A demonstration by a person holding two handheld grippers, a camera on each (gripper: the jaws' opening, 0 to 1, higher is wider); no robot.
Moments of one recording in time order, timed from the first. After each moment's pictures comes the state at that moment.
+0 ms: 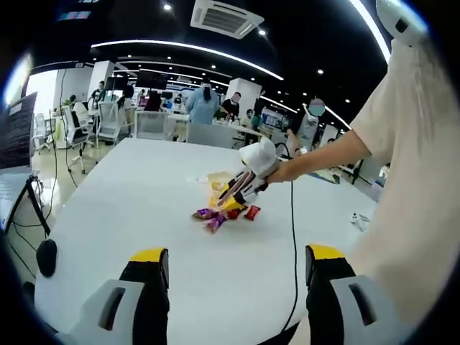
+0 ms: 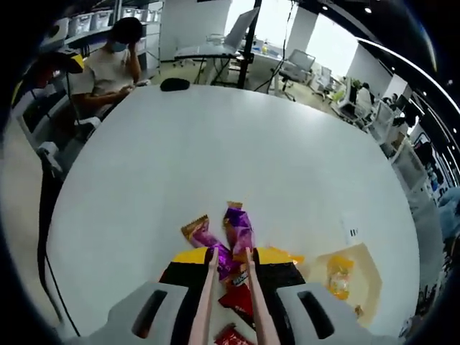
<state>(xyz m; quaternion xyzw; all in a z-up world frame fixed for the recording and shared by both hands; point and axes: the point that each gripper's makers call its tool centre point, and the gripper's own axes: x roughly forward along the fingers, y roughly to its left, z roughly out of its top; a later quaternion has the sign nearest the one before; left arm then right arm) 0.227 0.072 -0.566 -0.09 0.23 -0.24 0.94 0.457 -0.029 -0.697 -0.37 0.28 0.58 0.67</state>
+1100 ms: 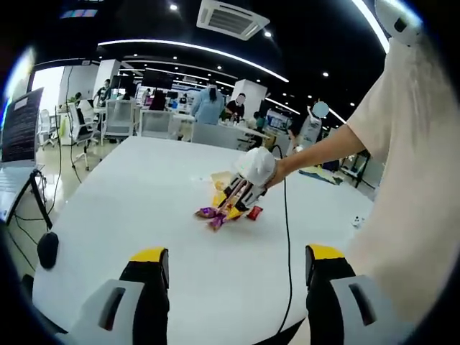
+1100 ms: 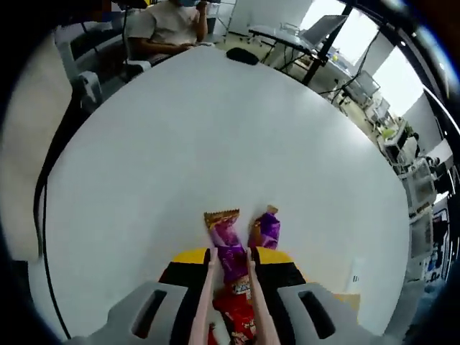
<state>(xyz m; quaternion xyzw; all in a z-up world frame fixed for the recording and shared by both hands) 0.221 0.074 -0.568 -0.10 0.23 -0.22 0.94 0.436 -0.021 -0.727 -0.51 0.22 0.65 0.51</state>
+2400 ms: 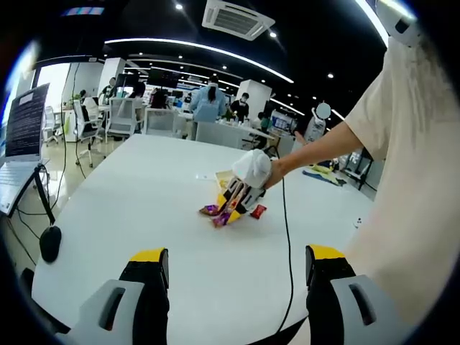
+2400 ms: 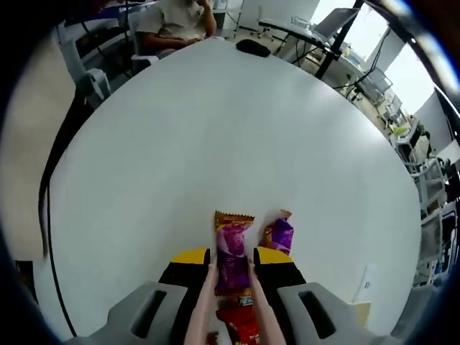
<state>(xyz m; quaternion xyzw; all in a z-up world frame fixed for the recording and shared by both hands) 0.218 0.081 -0.572 -0.11 0.23 -0.21 0.94 0.433 -0.015 -0.743 -0.49 0.26 0.67 0.50</state>
